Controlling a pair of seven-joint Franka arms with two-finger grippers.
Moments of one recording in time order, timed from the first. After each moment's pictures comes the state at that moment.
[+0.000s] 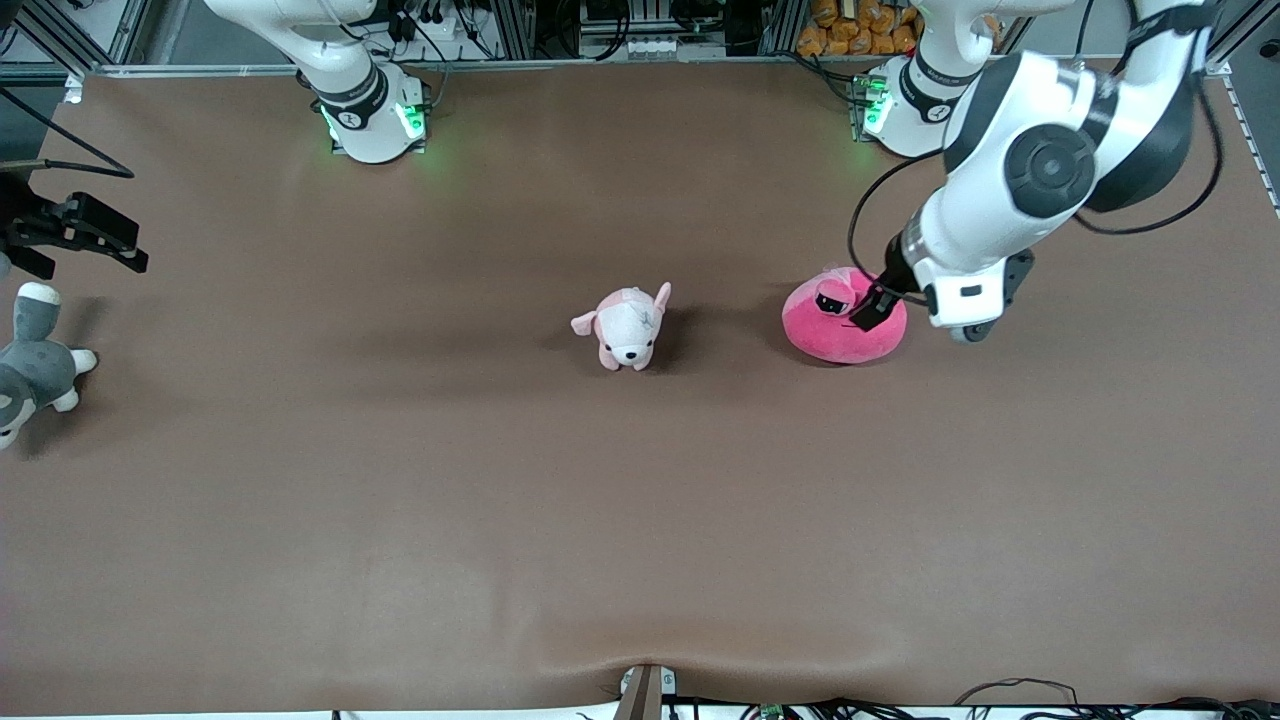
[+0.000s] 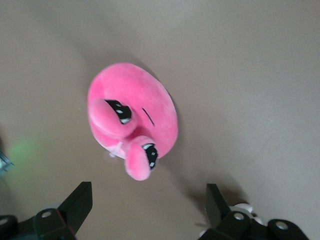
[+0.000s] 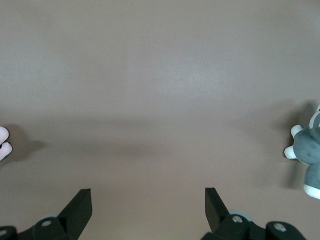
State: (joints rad) left arm -0.06 0.12 -0.35 -1.87 -0.08 1.82 -1.36; right arm -0.01 -0.01 -0.02 -1.54 0.00 1.53 -0.11
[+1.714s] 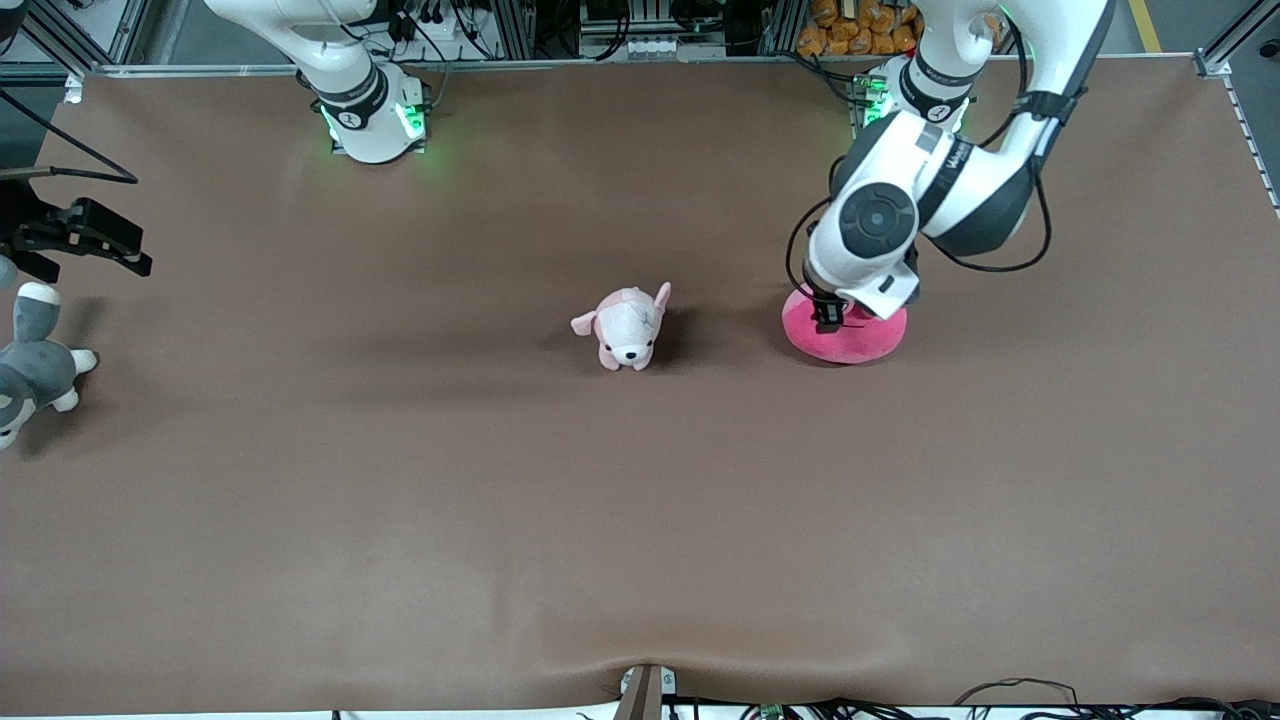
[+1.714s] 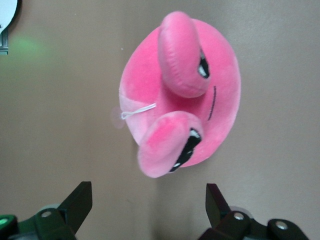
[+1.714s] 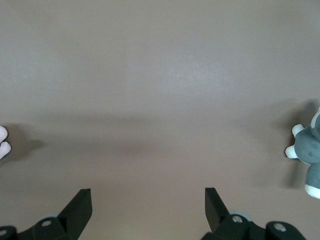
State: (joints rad) left arm -0.12 0.20 -0.46 -2.00 0.02 1.89 -2.20; right arm -0.01 0.00 -0.02 -1.54 0.00 1.53 -0.11
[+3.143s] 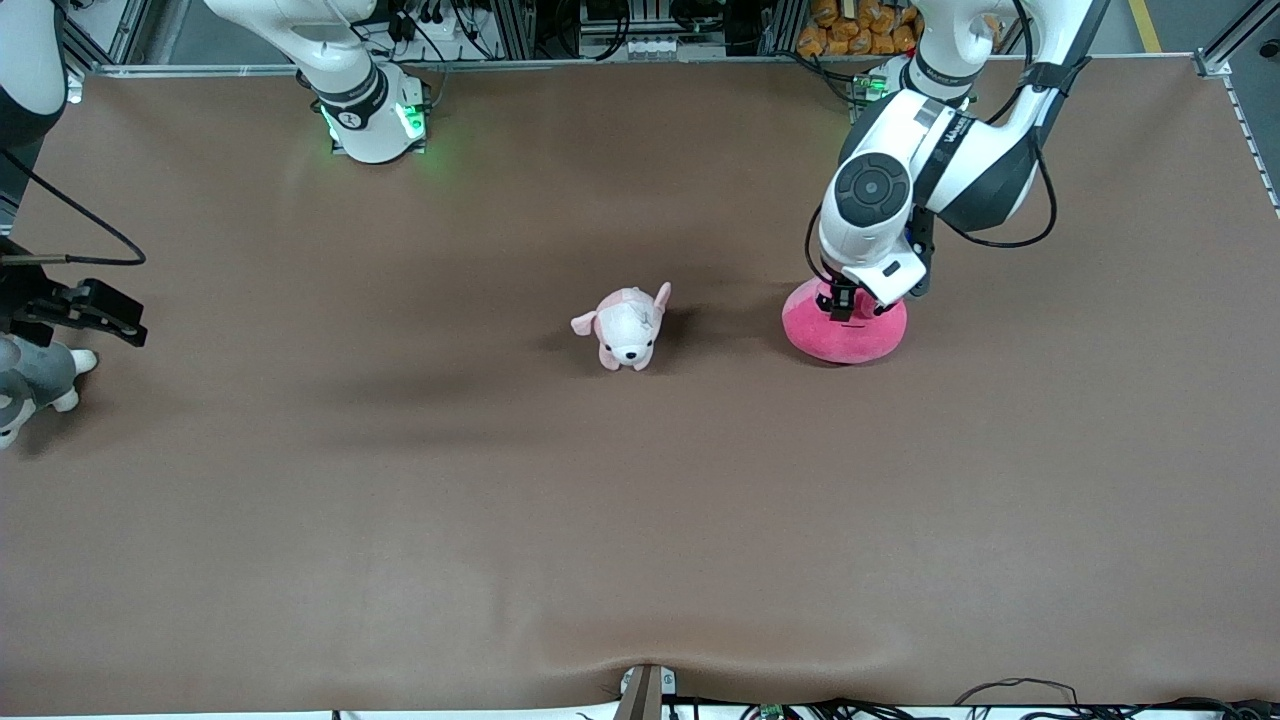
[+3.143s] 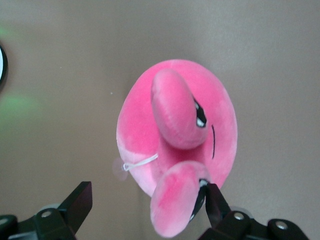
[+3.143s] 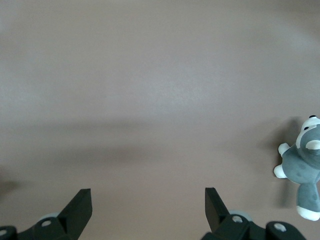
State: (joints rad) left arm -0.09 0.12 -0.46 -2.12 0.12 1.93 -2.05; right arm 0.00 0.15 -0.02 -1.46 -0.07 1.66 0.00
